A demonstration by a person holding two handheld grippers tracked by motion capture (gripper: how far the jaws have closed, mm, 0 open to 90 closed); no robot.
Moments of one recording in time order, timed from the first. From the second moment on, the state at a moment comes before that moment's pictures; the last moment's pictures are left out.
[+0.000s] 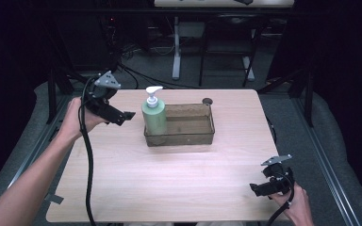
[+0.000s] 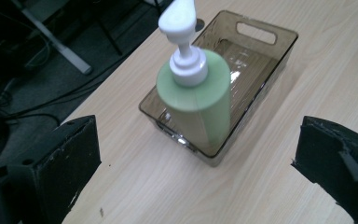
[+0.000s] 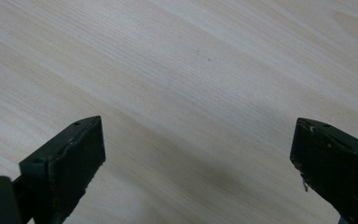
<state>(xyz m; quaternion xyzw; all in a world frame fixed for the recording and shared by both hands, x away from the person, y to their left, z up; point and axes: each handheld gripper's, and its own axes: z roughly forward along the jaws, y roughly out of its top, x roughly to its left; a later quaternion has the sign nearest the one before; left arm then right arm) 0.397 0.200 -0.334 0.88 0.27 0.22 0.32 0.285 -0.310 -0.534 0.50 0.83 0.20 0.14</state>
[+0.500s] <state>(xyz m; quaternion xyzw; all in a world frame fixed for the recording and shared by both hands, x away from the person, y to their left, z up) 0.350 0.227 -0.404 0.87 0.31 0.23 0.32 0.284 -0.311 -0.533 0.50 0.83 0.20 0.15</state>
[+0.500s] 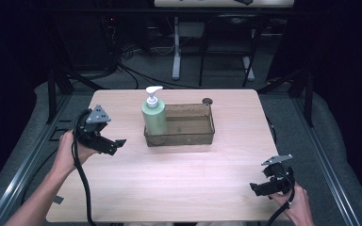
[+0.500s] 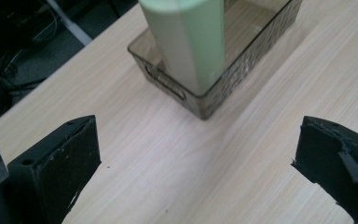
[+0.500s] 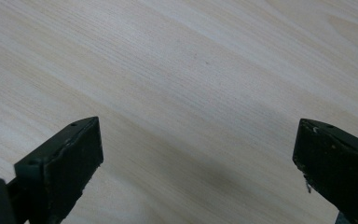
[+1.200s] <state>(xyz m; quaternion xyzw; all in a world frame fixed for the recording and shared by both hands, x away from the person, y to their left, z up) 0.323 0.243 -0.526 0.86 0.37 0.17 0.30 0.283 -0.313 -0.532 0.50 0.82 0.20 0.17</state>
